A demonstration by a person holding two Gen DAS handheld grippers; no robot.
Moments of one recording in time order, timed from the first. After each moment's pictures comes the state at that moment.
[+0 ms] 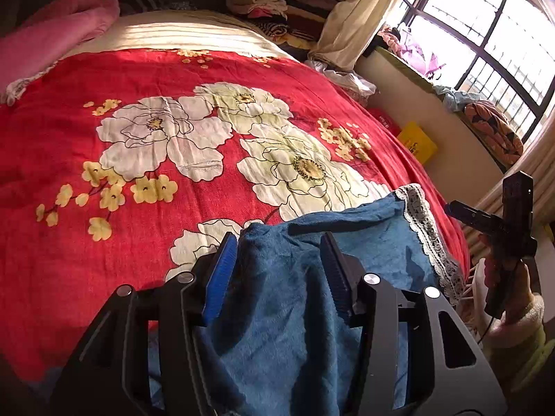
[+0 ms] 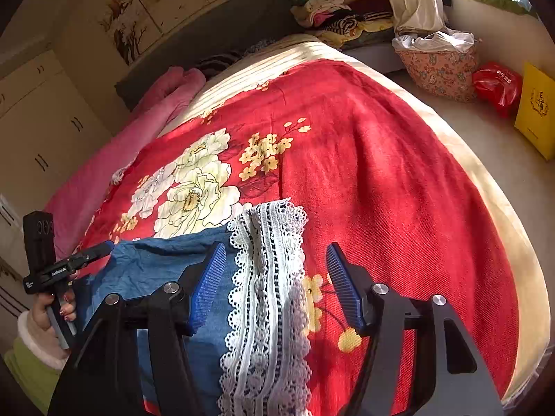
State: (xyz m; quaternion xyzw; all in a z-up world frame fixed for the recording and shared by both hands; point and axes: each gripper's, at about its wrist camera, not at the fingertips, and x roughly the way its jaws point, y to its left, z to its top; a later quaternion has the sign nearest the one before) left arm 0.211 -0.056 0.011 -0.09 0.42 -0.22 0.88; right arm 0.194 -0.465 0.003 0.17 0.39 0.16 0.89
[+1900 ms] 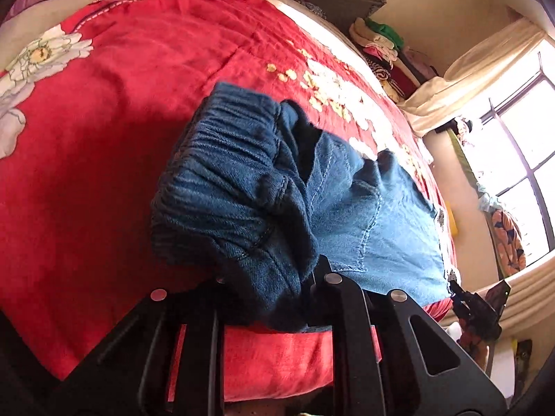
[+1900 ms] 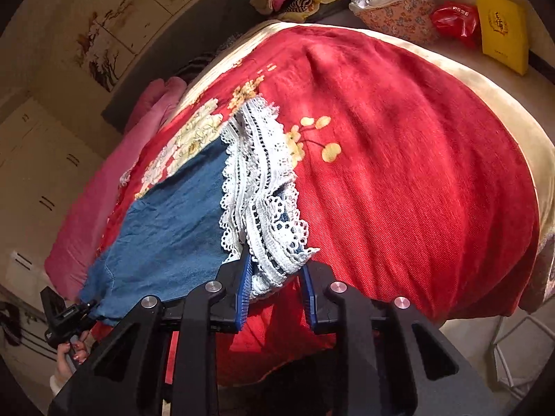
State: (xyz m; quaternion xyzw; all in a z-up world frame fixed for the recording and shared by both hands) left arm 0.049 0.095 -0.044 -0.30 0.44 -0.06 0.85; right arm 0.084 -0.466 -0.048 0.26 0.43 0.12 0.85
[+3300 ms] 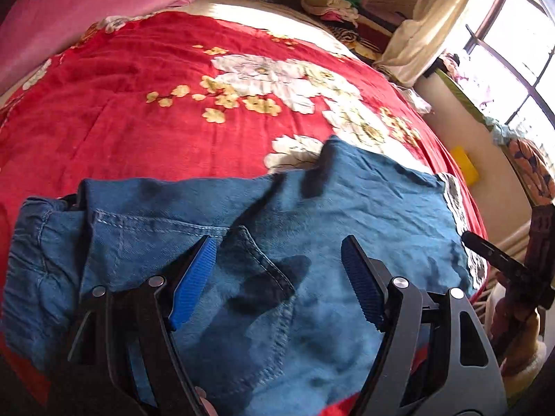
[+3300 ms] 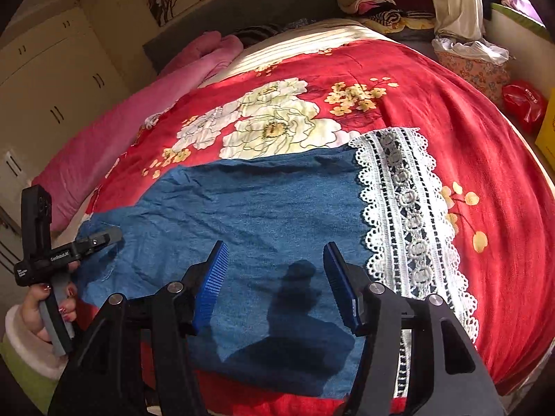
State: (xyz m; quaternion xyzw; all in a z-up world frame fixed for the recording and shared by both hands) left arm 0.139 0.002 -0.027 -0.16 0.45 -0.09 0.87; right arm 0.142 -0.355 -0.013 0.10 0.42 0.20 0.88
